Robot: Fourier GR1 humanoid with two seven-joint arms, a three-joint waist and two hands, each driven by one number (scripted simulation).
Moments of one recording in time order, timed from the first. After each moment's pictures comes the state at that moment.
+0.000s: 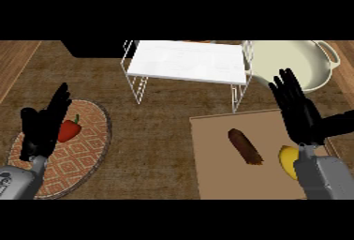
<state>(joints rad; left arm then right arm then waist) -0.20 0.61 -0.33 -1.39 0.38 0.41 0.09 -0.25 -0.24 0.00 -1.37 -0.43 0.00 -0.05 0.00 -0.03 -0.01</state>
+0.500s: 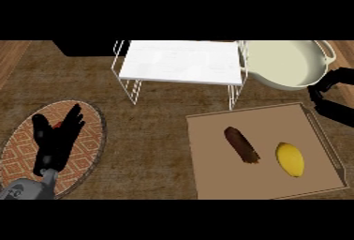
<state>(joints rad) -0.12 0.52 -0.33 -1.35 0.49 0.36 0.16 -0.29 -0.68 0.03 -1.49 0.04 -0.02 -0.08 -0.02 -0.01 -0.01</state>
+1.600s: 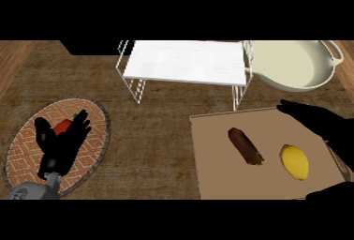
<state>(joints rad) -0.09 0.46 -0.27 -1.31 0.50 0.25 0.17 -0.15 -0.86 0.24 -2.10 0.21 0.32 0.45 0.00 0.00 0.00</state>
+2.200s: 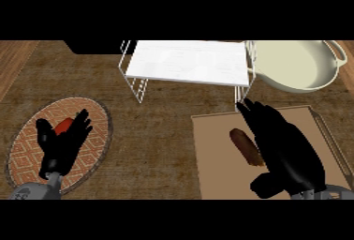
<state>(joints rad) -0.09 0.43 -0.24 -1.31 0.46 0.22 0.15 -0.33 -0.55 0.58 -1.99 0.63 0.29 0.87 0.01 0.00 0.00</state>
